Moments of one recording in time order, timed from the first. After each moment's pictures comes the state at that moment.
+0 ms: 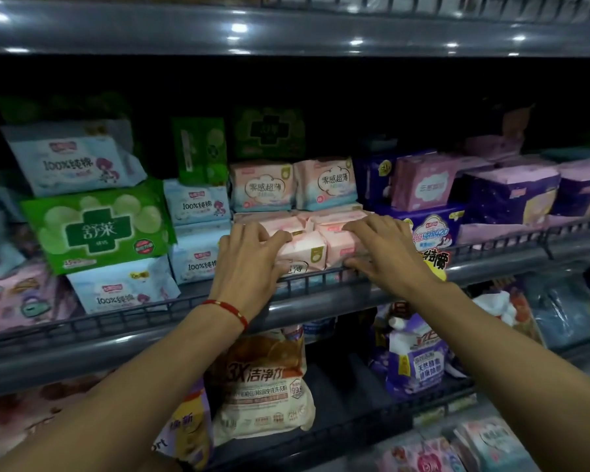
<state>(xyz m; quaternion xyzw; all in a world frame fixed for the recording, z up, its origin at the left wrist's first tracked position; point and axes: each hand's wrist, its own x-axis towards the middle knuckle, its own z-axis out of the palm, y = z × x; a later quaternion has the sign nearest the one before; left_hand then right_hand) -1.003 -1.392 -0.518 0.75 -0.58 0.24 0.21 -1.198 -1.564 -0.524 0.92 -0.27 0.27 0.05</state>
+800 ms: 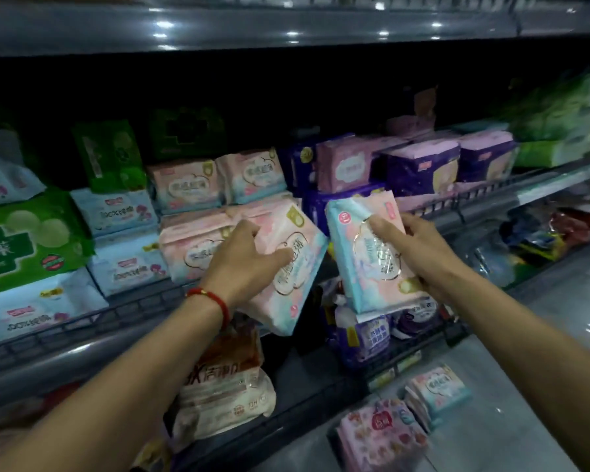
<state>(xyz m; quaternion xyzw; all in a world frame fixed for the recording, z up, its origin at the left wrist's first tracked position) -1.113 -1.407 -0.481 0.76 -0.49 -0.16 0.41 -1.342 -1.535 -0.514 0.65 -0.40 0.41 -0.50</state>
